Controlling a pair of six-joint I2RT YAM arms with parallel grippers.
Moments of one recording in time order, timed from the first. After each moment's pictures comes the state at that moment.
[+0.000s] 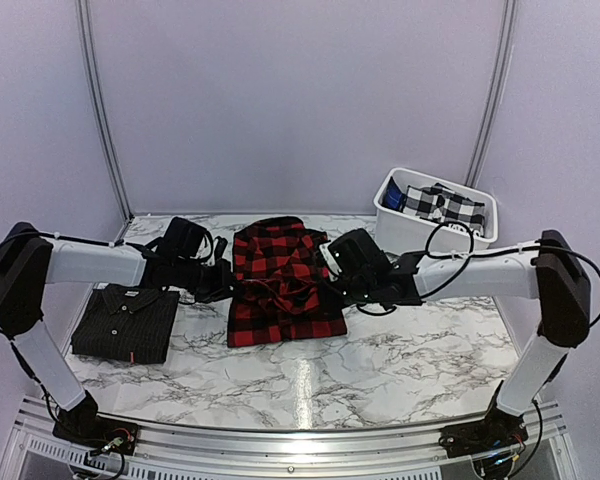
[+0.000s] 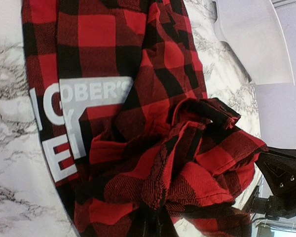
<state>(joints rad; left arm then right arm) -0.56 1.68 0.96 -0.06 0.38 -0.70 0.89 1.70 1.09 -0.18 0.17 0.33</state>
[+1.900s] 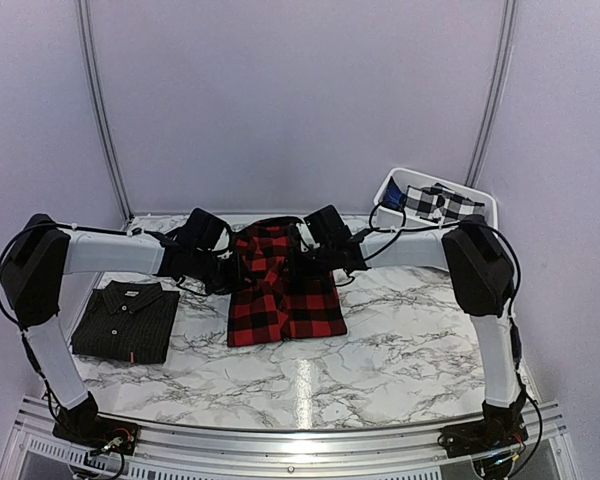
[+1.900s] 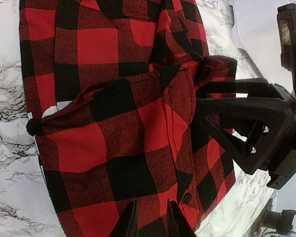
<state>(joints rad) -0.61 1.79 1.14 -0.18 0.25 -0.70 0.73 2.20 1.62 -0.16 -0.18 0.46</state>
